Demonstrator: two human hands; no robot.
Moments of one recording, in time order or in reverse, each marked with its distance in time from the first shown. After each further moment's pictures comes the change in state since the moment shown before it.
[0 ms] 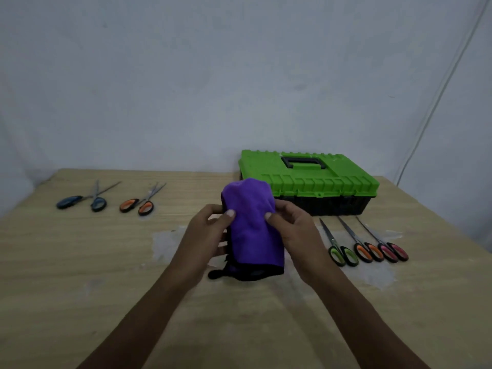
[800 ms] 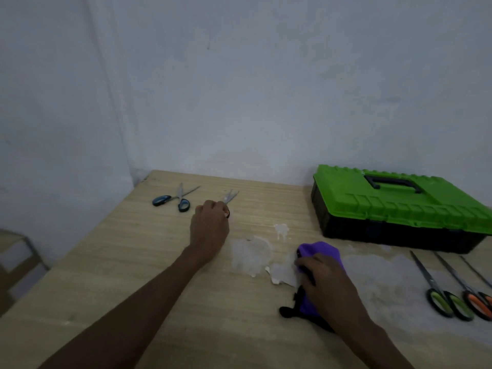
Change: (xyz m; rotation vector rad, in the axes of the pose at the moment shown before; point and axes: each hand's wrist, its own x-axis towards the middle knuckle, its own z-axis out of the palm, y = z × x) left_hand 0.097 -0.040 -0.168 1.251 0.497 0.324; right_hand 0.002 0.065 0.070 -1.101 -0.208 -0.340
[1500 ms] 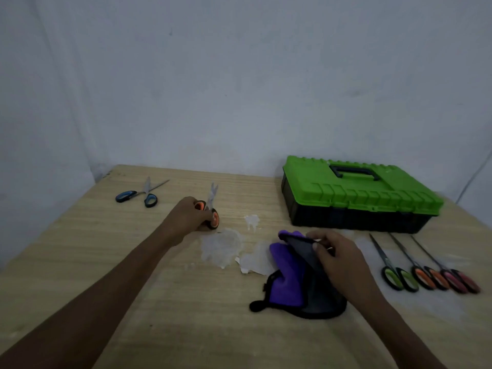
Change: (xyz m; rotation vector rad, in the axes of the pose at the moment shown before) left_hand 0.006 0.027 -0.028 -0.755 -0.442 -0.308; right_hand -0.016 0.046 -0.058 0.376 0.152 0.253
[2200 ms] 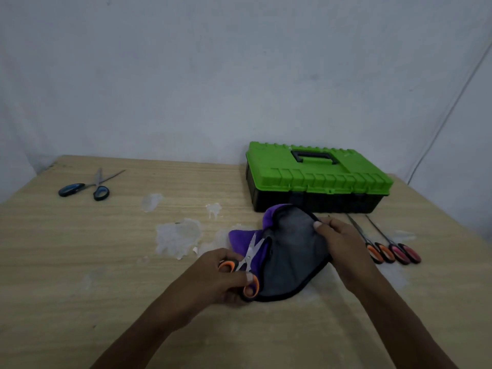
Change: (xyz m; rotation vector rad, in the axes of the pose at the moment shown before) left_hand -0.146 0.030 0.111 -0.359 -0.463 -0.144; right_hand 0.000 0.042 -0.052 0.475 0.093 0.357
